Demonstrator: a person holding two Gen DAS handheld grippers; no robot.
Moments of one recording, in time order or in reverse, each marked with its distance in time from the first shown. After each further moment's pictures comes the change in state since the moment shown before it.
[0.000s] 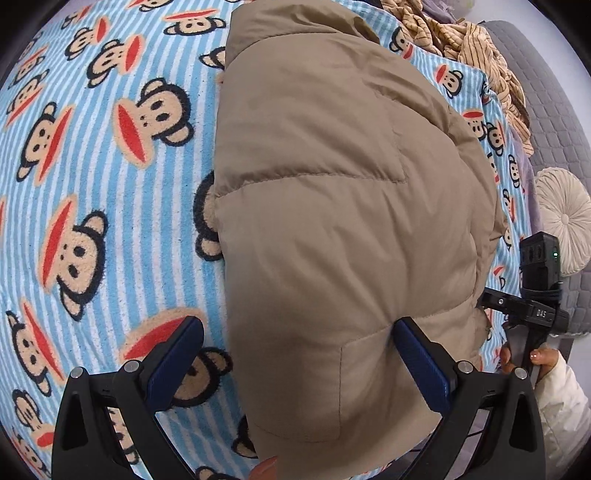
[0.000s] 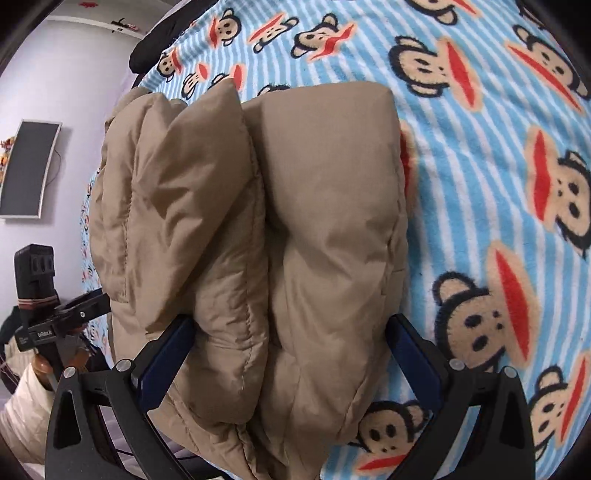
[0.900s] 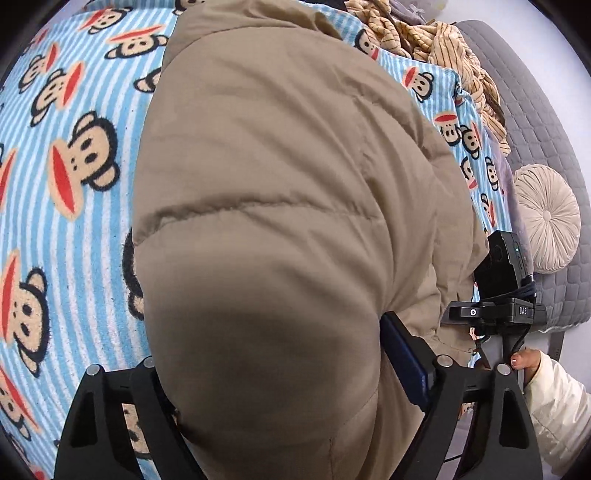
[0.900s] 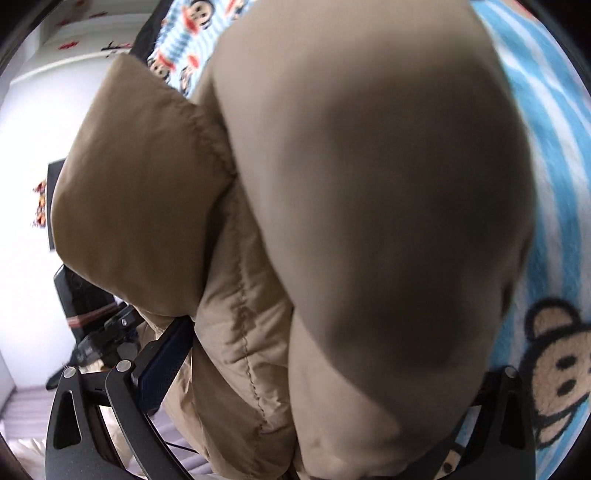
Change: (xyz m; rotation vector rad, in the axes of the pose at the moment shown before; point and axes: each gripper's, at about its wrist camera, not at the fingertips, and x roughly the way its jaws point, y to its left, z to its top) left arm 0.031 -0.049 0.034 0.082 -0.068 -0.054; right arm 0.066 0.005 0.037 0.158 0.121 0.262
